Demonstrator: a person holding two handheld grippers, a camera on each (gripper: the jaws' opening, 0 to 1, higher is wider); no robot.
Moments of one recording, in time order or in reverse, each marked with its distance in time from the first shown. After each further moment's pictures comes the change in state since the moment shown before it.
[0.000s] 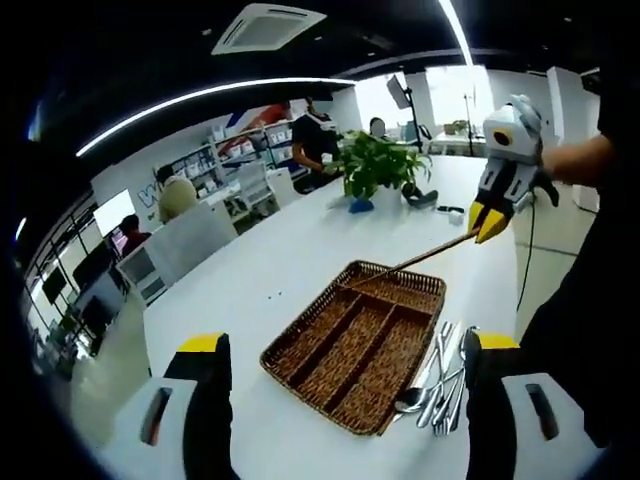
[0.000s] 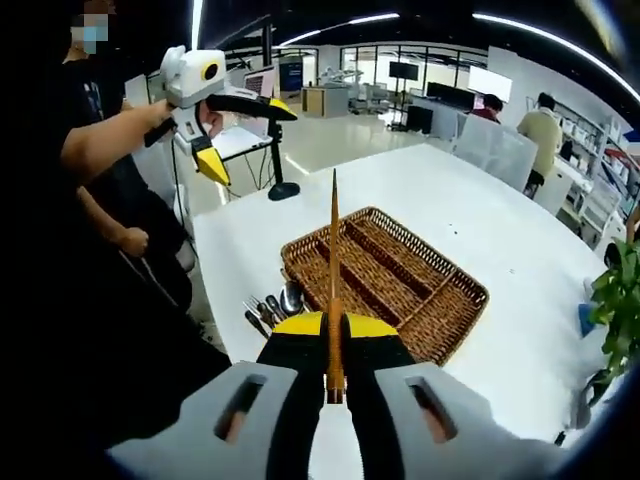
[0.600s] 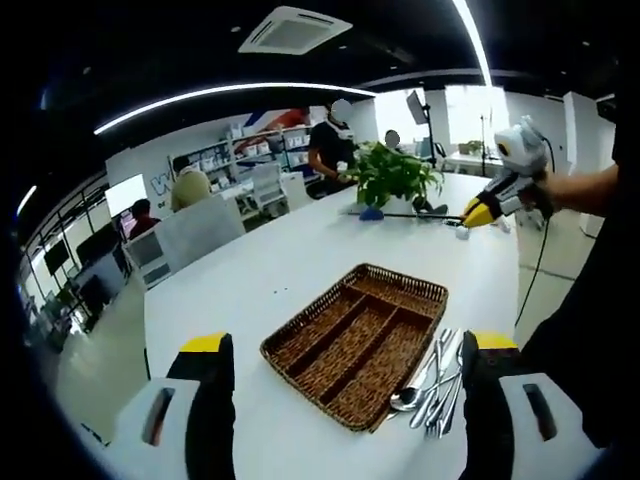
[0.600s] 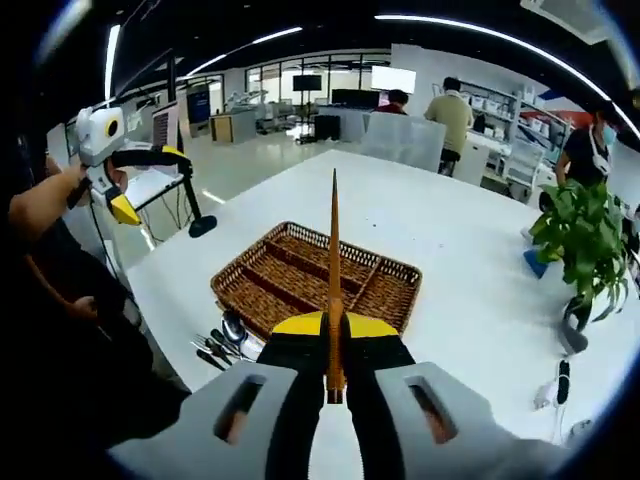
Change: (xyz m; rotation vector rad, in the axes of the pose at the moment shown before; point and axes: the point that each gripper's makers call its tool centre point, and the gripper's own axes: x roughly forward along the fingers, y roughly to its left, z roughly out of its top) left arm -0.017 0.009 -0.018 -0.084 -0.045 0.036; right arm -0.025 -0.058 -0.010 0.260 -0.062 -0.361
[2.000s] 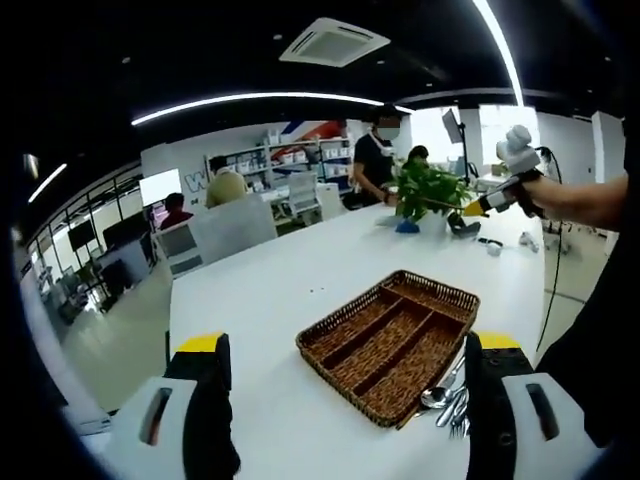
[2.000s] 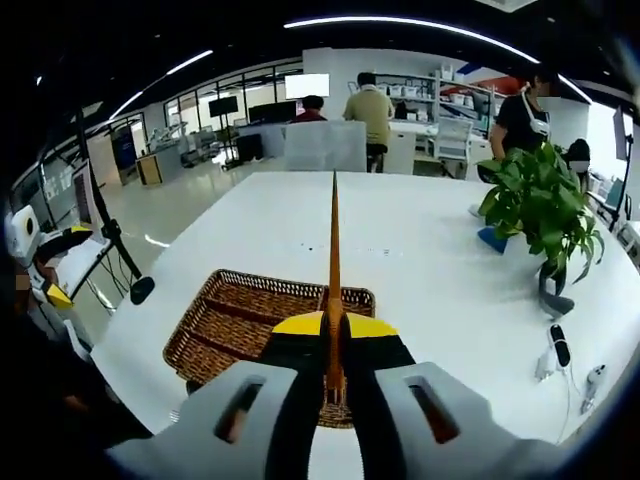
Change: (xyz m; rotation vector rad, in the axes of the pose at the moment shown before) left arm -0.025 0.044 -0.016 -0.086 -0.075 0.137; right arm 0.049 -0.052 0.040 0.207 -0.027 -0.218
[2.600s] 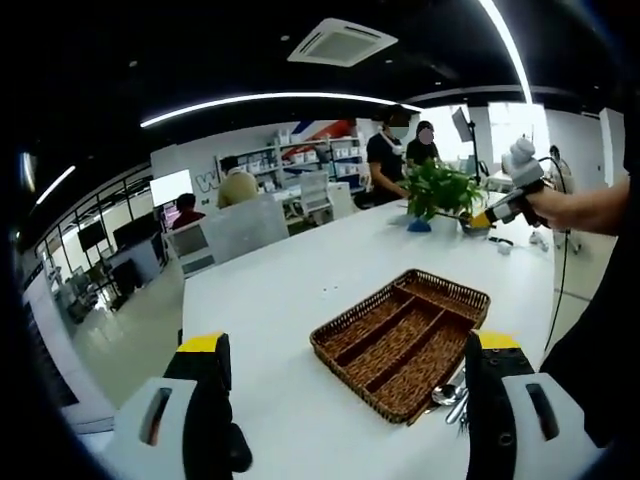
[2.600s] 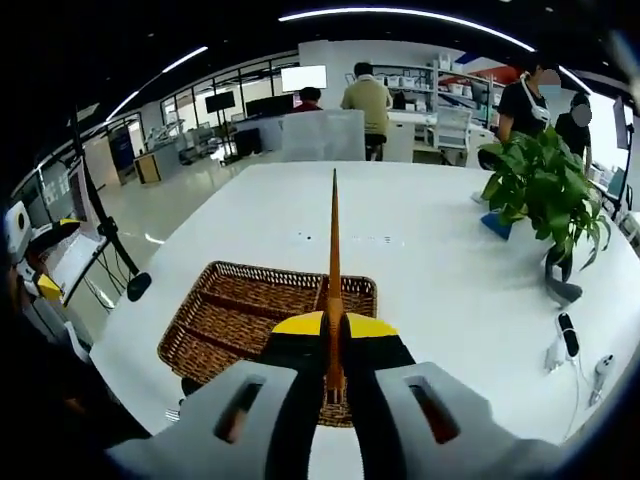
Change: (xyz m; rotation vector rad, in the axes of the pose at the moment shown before) left arm -0.006 0.009 0.006 0.008 0.007 0.048; right arm 0.016 -0.004 -0.022 0.019 0.032 0.001
